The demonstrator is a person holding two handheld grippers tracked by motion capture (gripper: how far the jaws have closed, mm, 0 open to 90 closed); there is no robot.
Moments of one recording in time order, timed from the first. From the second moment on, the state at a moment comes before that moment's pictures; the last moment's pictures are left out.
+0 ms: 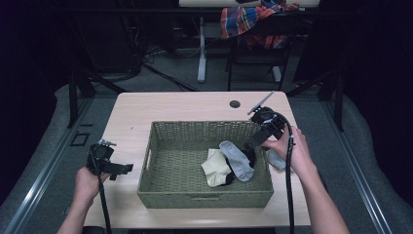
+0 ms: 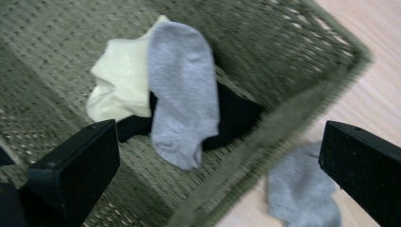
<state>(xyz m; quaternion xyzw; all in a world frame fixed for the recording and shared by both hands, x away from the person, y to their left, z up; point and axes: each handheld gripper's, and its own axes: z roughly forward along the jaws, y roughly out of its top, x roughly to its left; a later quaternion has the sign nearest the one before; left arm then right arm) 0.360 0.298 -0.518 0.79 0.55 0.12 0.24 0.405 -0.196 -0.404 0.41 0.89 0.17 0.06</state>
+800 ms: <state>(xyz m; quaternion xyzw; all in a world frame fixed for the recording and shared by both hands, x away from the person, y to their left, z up) 0.359 0.299 -0.518 0.79 0.54 0.12 0.25 0.424 -0.136 -0.473 0.37 0.92 0.11 0.01</state>
